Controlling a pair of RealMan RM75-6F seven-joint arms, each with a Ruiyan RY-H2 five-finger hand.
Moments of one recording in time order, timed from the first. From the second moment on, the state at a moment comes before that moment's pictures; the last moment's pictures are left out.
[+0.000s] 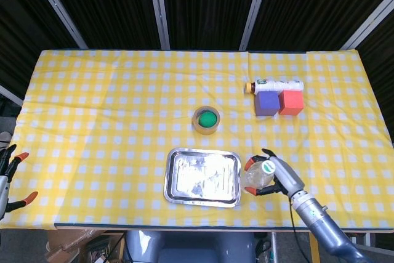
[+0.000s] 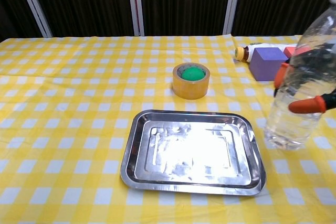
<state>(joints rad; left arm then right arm) 0.00 -1.08 -0.02 -1.73 1.47 1.52 0.08 0.43 -1.11 0.15 -2.03 -1.24 0.92 0.32</state>
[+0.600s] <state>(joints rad) 0.00 -1.08 -0.02 -1.74 1.48 1.52 0.09 0.29 -0.92 0.15 -1.80 -1.21 0.98 0.61</state>
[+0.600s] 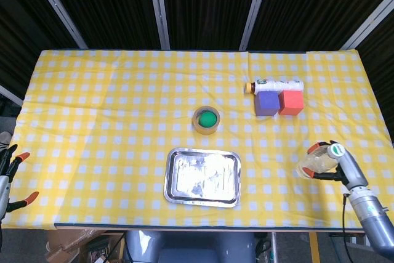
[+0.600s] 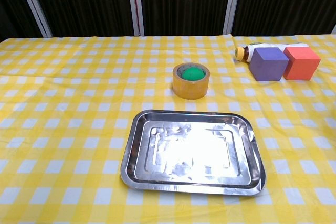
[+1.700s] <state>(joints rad) -0.01 -1.06 -0.01 -1.73 1.50 1.51 0.03 0.43 -1.38 0.14 -2.01 -1.21 1.00 0.19</state>
